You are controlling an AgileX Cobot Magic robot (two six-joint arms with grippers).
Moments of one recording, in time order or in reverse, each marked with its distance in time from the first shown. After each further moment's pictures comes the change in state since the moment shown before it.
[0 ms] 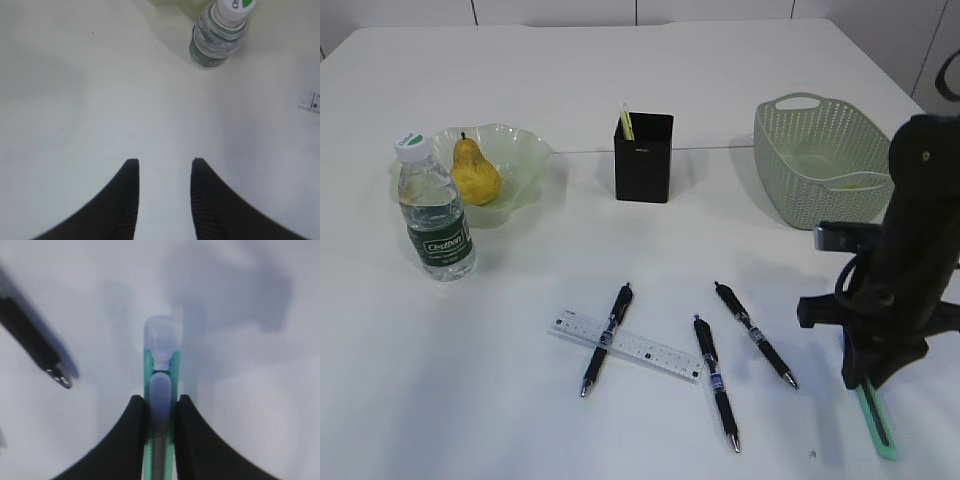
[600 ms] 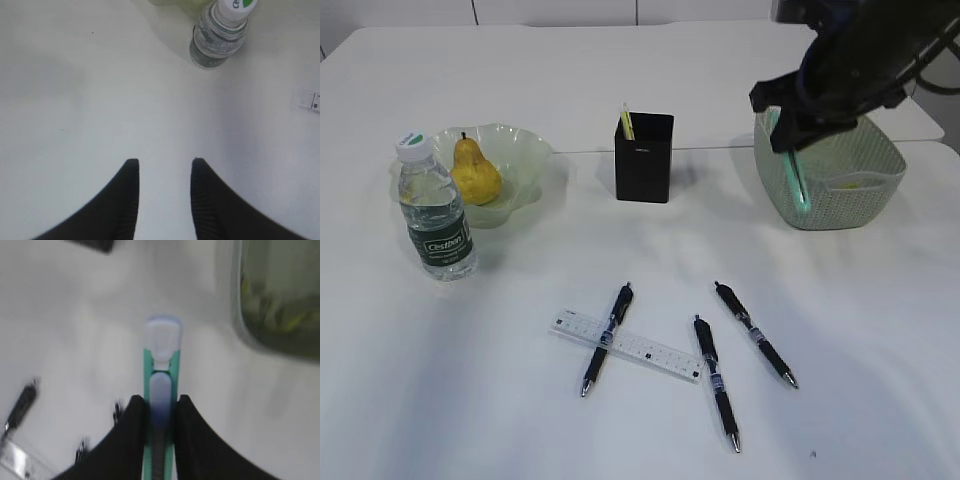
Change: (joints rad) left arm 0.000 0.000 0.000 0.000 0.000 0.000; right arm 0.000 0.011 -0.553 0.034 -0.051 -0.282
